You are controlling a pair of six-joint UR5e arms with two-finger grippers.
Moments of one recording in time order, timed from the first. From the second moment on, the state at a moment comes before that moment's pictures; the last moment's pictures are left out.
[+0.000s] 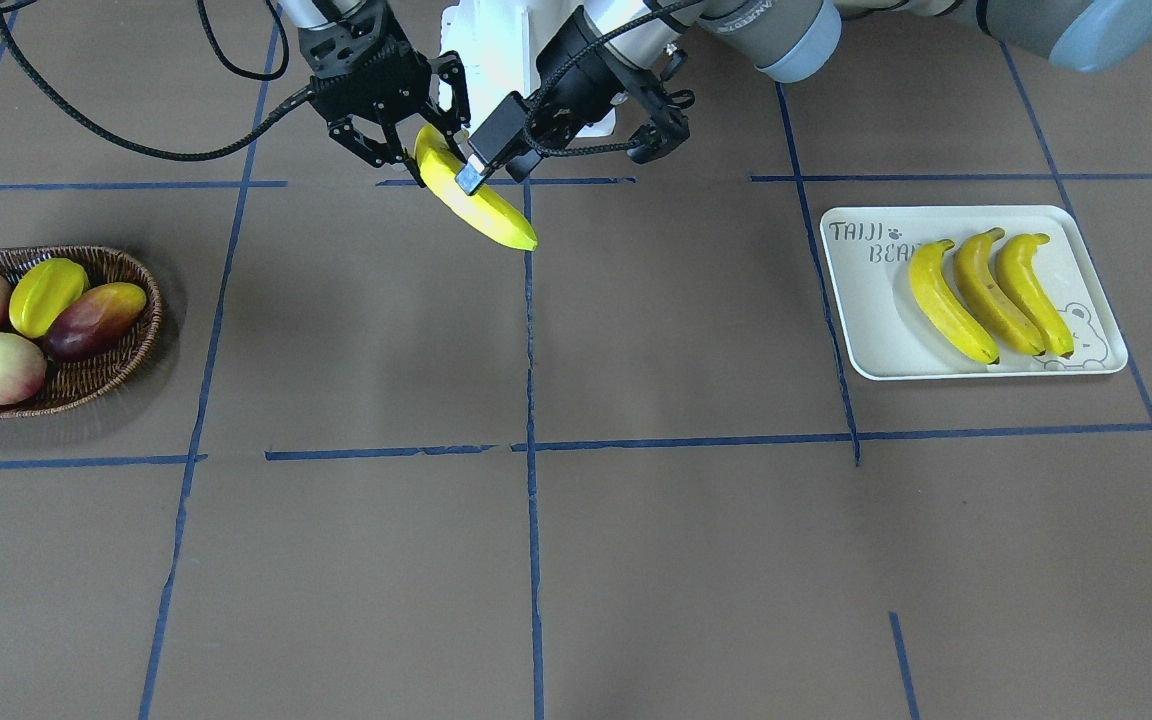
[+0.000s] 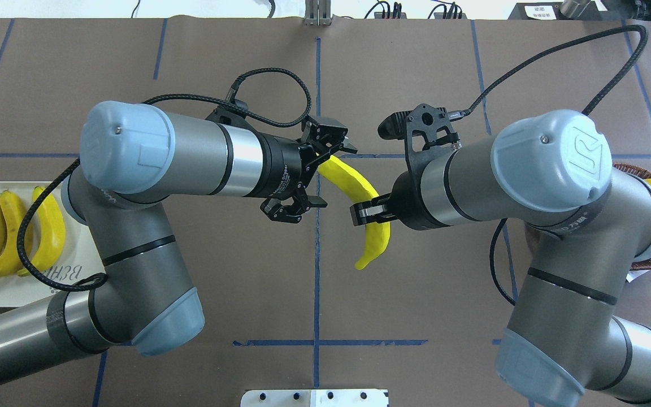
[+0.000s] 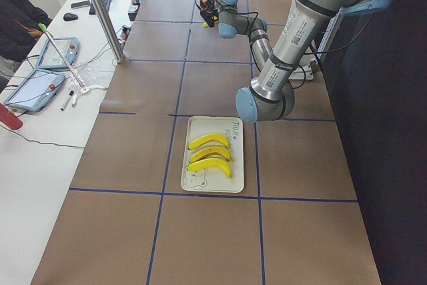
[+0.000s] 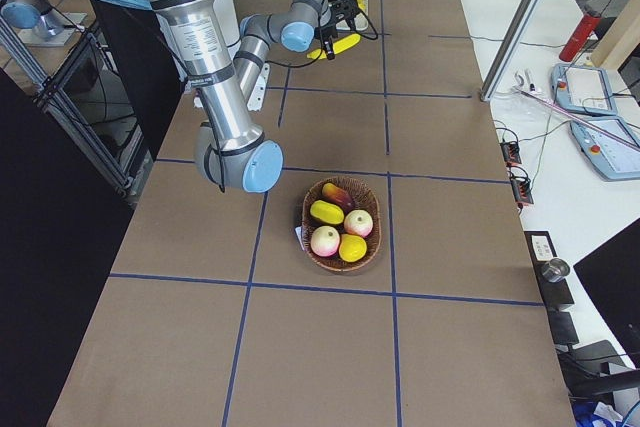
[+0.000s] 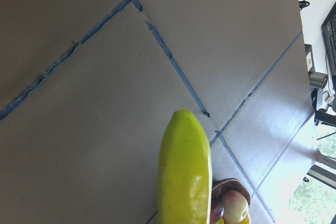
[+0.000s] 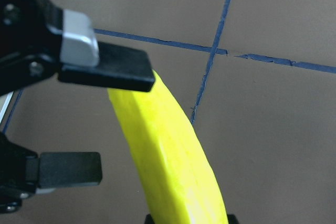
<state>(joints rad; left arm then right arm) -0.53 -2.24 -1.84 -2.15 -1.83 -2.27 0.53 -1.09 2.14 -1.49 1.86 1.03</state>
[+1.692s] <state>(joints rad) -0.51 -2.26 -1.80 -2.15 -1.81 -2.26 0.53 -1.10 2.16 -1.49 1.87 1.03</state>
